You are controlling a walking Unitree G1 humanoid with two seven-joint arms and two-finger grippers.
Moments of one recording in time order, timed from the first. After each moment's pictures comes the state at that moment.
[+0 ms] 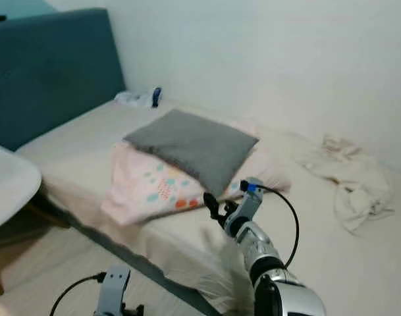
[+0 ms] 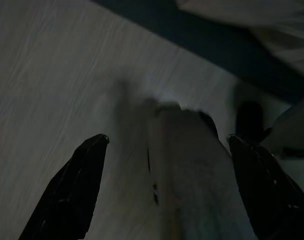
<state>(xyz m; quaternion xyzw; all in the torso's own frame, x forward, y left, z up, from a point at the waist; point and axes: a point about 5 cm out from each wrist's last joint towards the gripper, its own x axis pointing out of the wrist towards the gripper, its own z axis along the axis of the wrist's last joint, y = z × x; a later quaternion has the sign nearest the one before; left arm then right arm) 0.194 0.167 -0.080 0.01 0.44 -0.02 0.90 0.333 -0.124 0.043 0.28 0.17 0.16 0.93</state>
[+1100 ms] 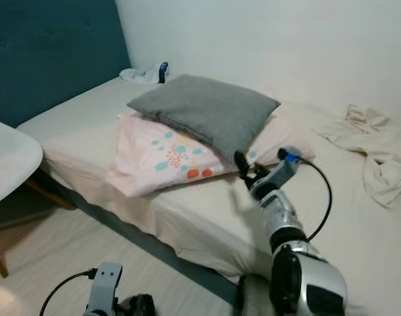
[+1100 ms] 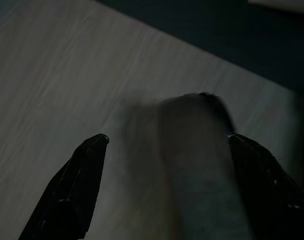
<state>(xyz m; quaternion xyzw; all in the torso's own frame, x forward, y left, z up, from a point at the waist) 0.185 0.190 -0.077 0.03 0.39 -0.01 0.92 0.375 -0.187 0.116 0.33 0.01 0.07 0.94</state>
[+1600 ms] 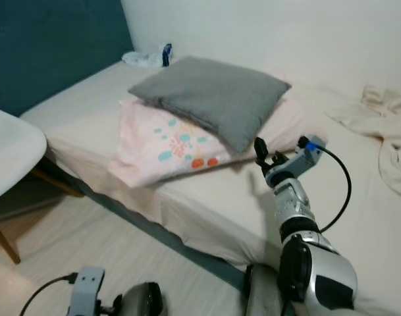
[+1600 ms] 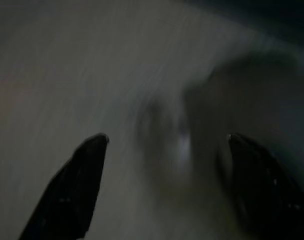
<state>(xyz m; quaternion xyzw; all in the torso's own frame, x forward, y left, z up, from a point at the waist) 0.154 0.225 -0.075 0.06 0.35 0.00 0.93 0.385 -0.209 0.142 0.32 -0.03 0.03 0.95</state>
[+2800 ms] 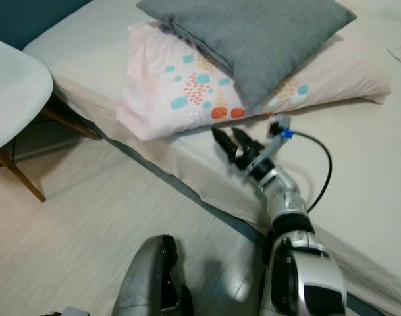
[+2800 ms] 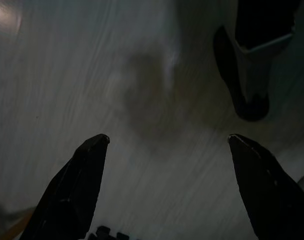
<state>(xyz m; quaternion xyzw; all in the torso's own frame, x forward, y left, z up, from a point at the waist) 0.104 0.230 -0.072 0.08 0.36 -0.05 0.93 0.371 -0.158 0.181 0.26 -0.12 0.37 0.88</state>
